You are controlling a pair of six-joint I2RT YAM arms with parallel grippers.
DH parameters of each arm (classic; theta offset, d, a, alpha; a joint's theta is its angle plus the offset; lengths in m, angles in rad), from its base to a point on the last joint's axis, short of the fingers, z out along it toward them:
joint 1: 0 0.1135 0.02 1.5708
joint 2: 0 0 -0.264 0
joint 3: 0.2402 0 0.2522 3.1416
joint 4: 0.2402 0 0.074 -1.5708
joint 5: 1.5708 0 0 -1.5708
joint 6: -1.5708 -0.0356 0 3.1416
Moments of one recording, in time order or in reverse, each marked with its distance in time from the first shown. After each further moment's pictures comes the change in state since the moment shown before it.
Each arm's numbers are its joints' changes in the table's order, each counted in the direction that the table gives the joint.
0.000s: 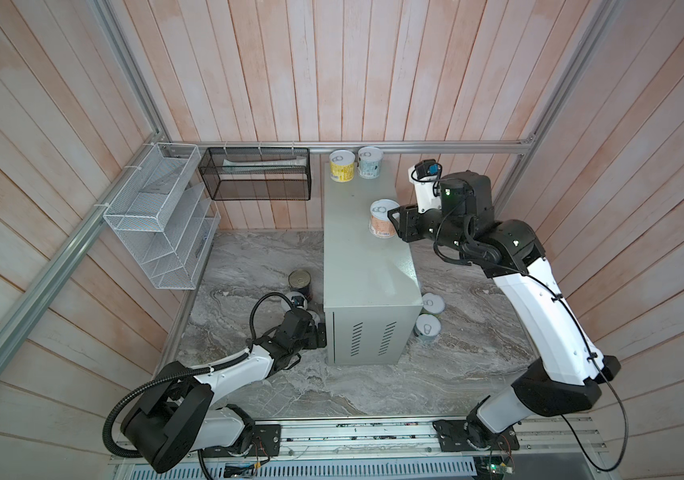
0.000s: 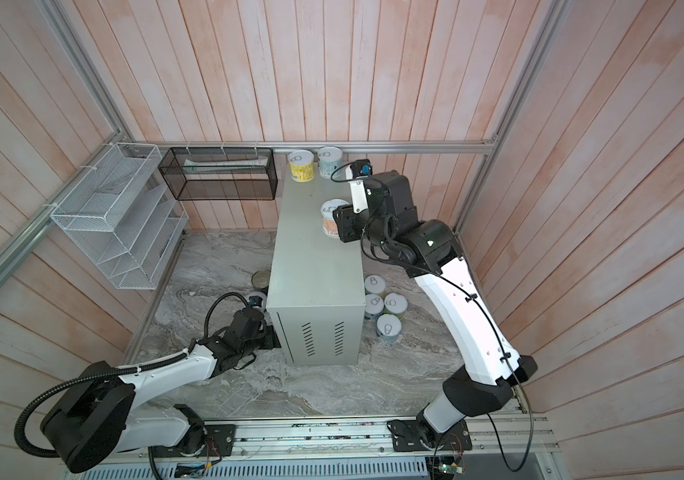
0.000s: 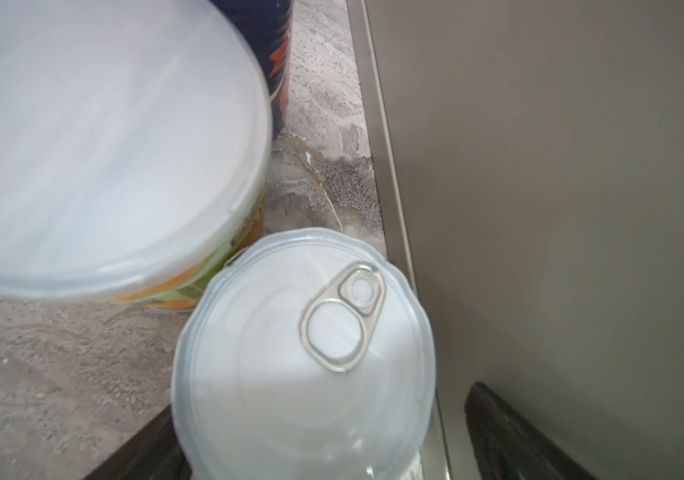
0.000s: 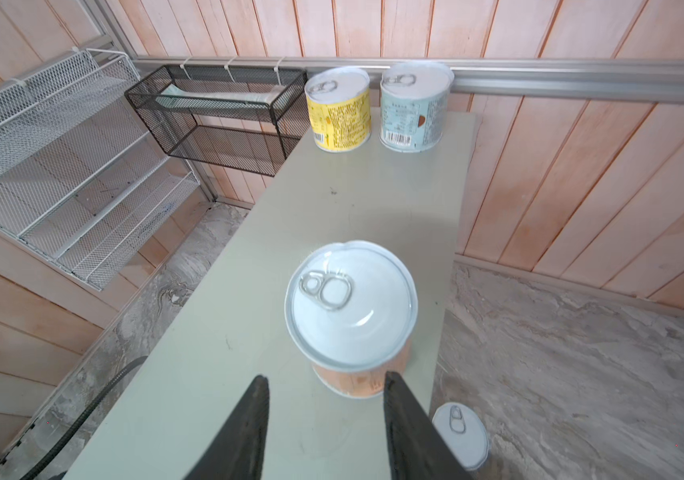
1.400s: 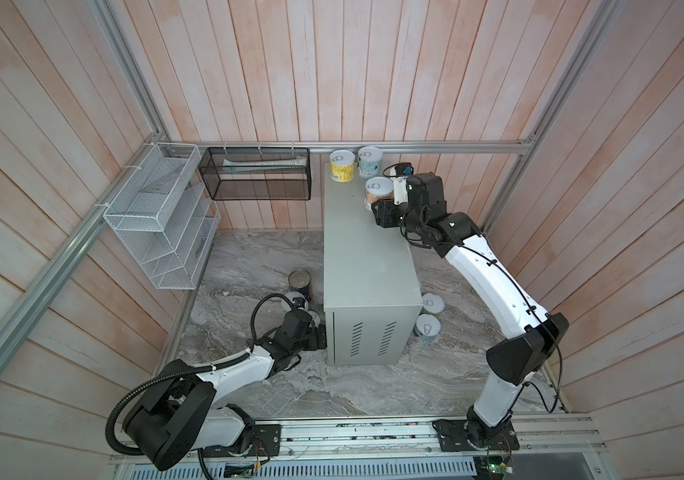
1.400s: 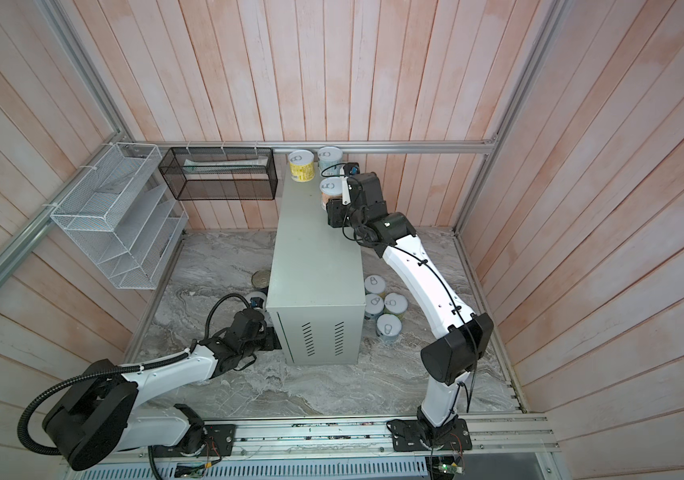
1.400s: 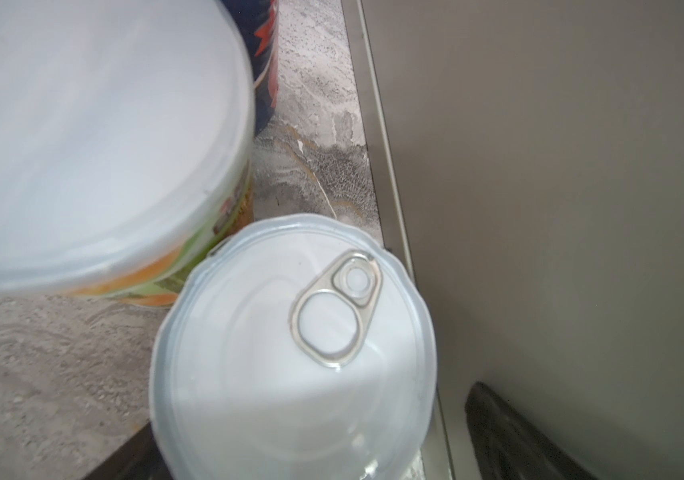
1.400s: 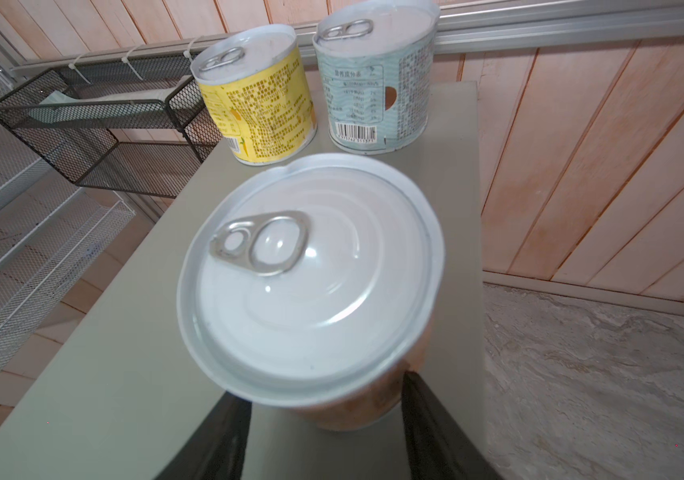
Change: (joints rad) left arm 0.000 -0.018 -0.014 -0.026 0.018 -0.007; right arm -0.127 -0.267 -0.037 -0.319 -0.042 -0.018
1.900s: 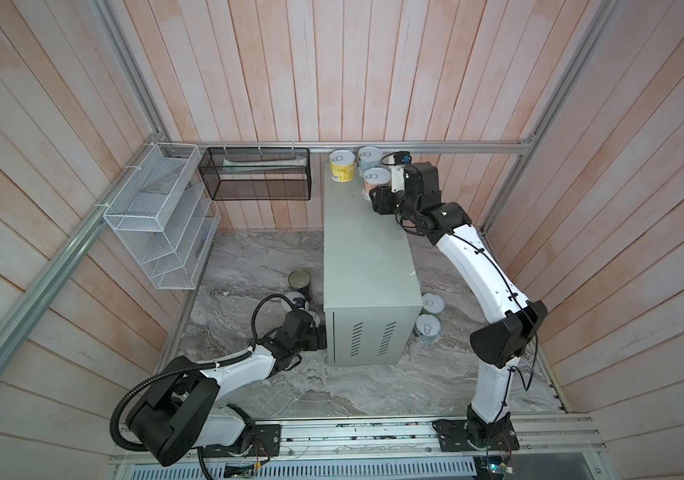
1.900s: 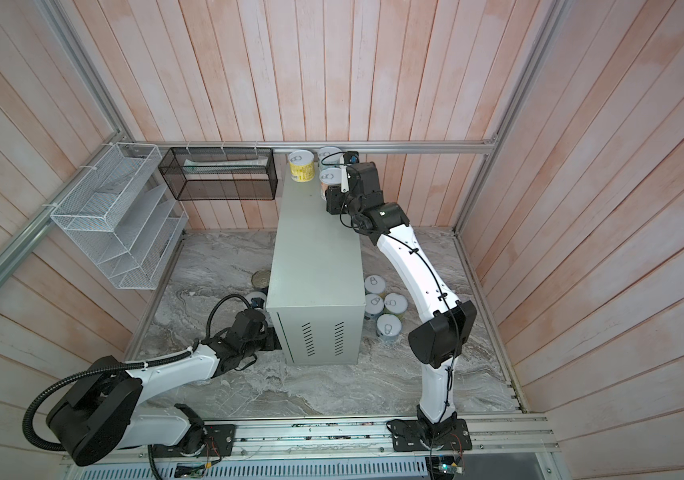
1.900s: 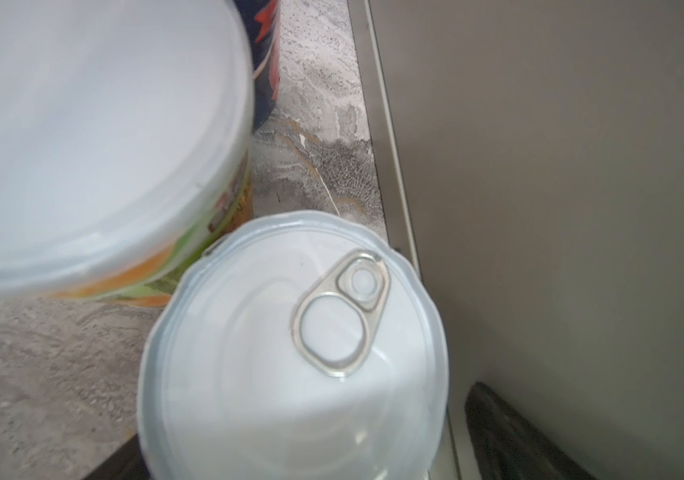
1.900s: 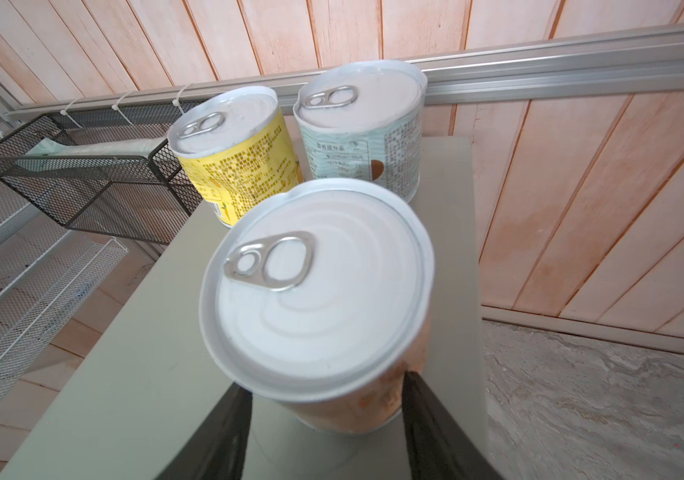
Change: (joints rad) left arm 0.000 -0.024 0.000 -0.015 0.000 0.005; right arm -0.026 -0.146 0.188 -0.013 -0.020 -0.001
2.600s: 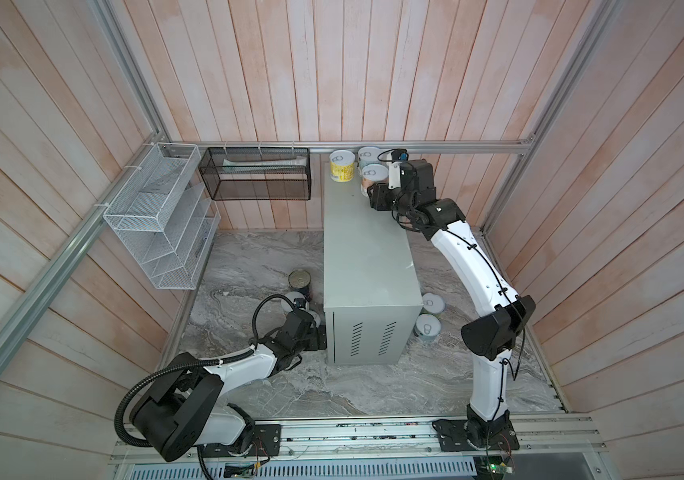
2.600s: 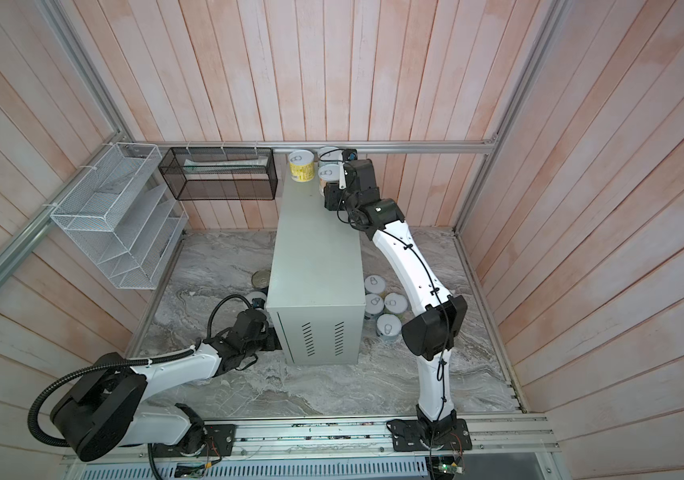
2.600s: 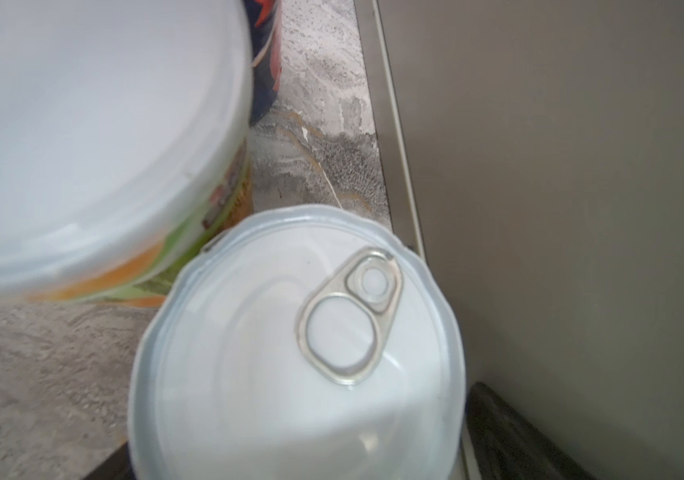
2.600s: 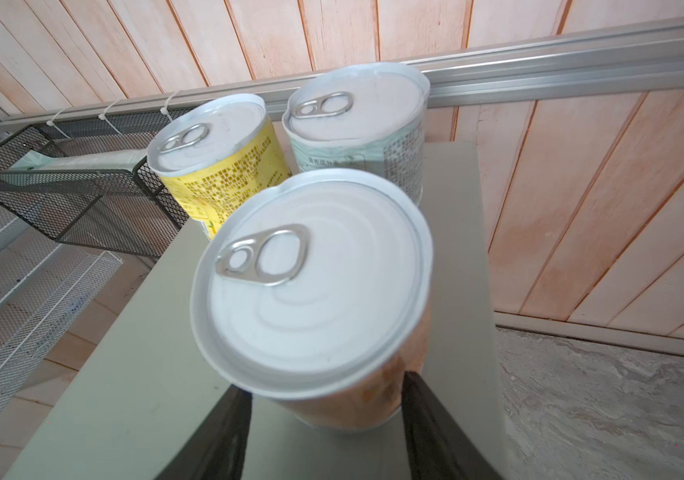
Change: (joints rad) left arm 0.000 -0.026 0.000 -0.013 0.000 0.003; right arm -0.010 -0.074 0.097 0.031 0.006 -0.026
